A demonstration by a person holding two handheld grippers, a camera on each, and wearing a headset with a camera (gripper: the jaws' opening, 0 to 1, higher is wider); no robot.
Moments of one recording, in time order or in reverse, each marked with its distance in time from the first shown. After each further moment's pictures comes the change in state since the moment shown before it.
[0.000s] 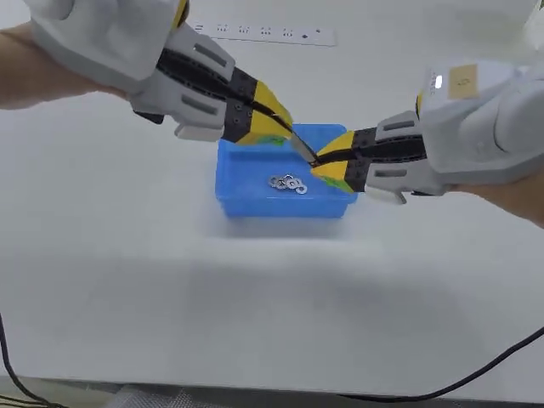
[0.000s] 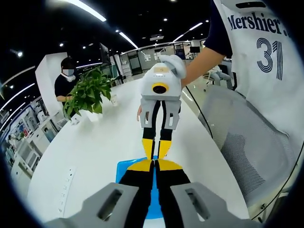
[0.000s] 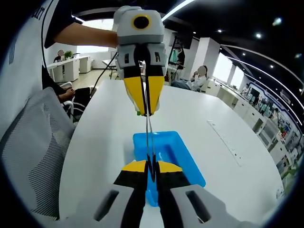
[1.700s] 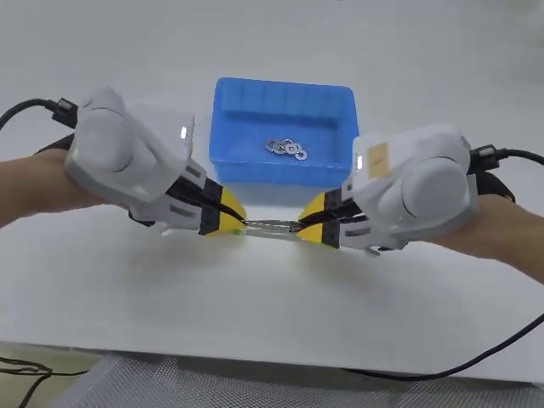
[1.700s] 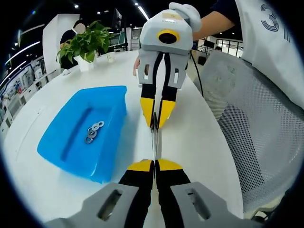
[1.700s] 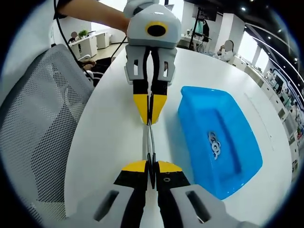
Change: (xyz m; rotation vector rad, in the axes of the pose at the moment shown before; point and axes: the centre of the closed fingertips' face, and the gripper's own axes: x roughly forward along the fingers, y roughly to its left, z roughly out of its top) left arm 0.052 -0.081 -0.133 -0.253 0.185 -0.061; right arm 0.046 0.074 -0.084 -0.023 0.269 0.228
